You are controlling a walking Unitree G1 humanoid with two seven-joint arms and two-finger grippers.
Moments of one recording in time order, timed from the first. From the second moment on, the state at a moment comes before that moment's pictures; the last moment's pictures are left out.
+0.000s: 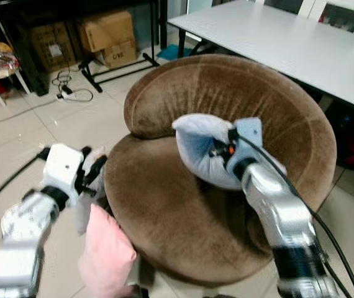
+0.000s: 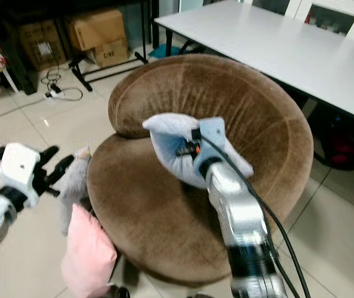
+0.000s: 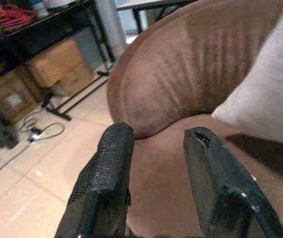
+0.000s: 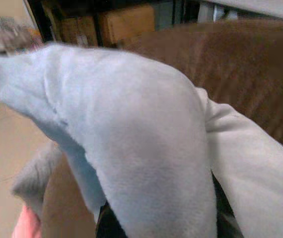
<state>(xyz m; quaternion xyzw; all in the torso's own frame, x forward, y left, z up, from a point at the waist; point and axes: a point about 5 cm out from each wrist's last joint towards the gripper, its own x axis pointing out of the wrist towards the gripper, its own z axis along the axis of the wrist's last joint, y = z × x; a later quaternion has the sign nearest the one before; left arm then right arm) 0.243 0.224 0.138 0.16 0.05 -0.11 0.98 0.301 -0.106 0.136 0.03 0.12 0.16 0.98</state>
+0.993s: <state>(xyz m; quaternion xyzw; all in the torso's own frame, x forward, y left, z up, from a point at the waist) 0.246 0.194 0.146 0.20 0.00 -0.08 0.98 0.282 -0.112 0.154 0.02 0.07 0.16 0.98</state>
